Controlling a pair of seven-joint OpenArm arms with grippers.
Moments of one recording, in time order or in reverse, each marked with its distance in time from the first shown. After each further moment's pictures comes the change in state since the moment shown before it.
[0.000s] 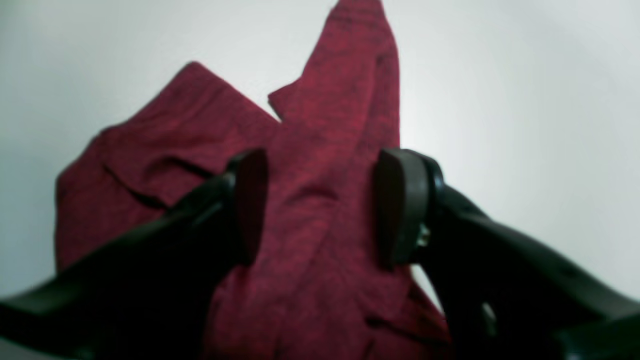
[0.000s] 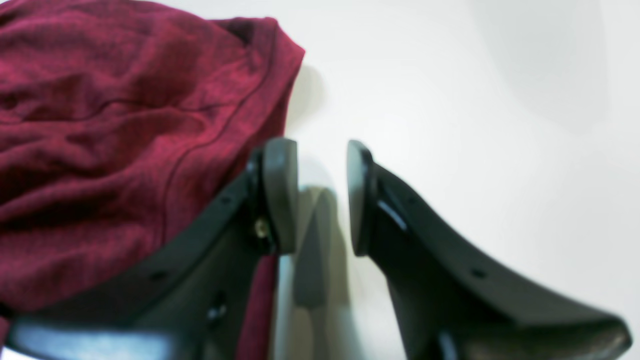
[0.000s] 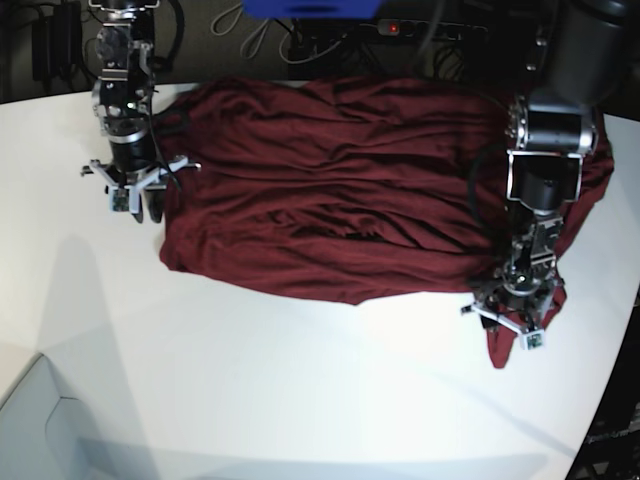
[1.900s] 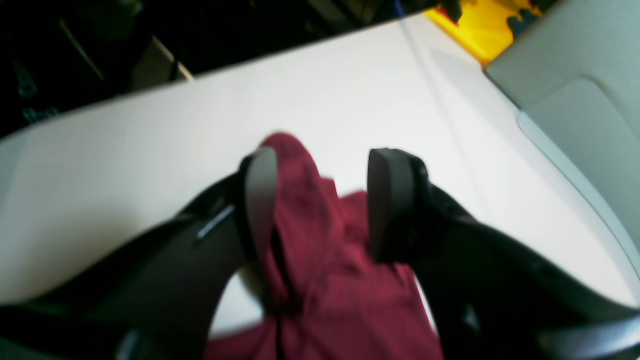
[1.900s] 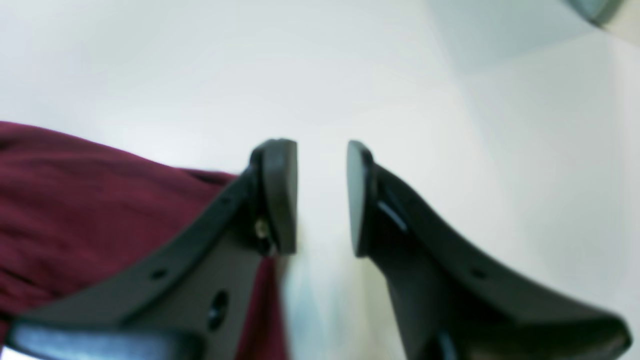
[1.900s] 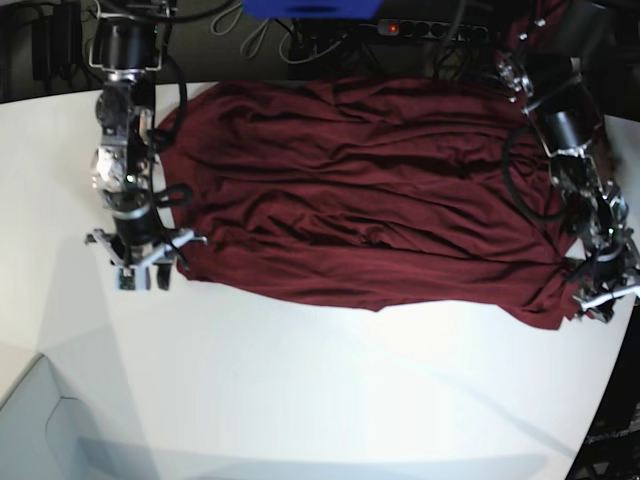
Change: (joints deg) left arm 18.0 0.8 -35.0 36.9 -11.8 0.1 7.6; right arm 16.8 -1.5 -3.8 -3.2 0.0 0.0 -14.0
